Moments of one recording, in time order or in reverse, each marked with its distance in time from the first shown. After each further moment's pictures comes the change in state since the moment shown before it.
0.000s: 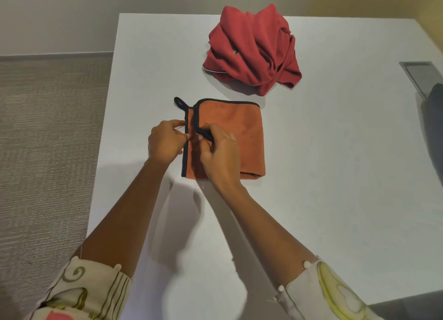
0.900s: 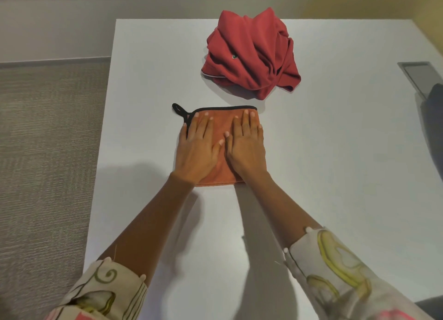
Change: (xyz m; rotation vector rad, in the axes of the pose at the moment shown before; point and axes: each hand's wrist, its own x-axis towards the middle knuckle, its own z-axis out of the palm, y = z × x) left_hand -0.006 0.009 0.056 0.561 0.124 0.575; right_hand 0.050 0.081 -0.011 -0.613 -0.182 -0.008
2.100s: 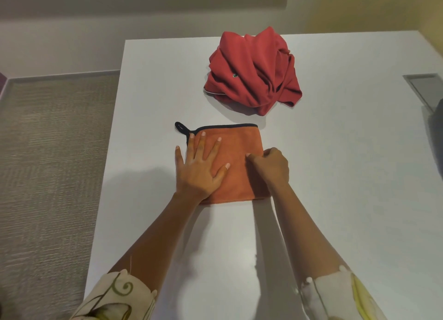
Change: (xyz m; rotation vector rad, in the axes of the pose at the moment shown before) left_hand -0.008 0.000 0.017 0.141 -0.036 -0.058; right_hand 0.002 0.034 -0.047 0.537 -0.162 0.660
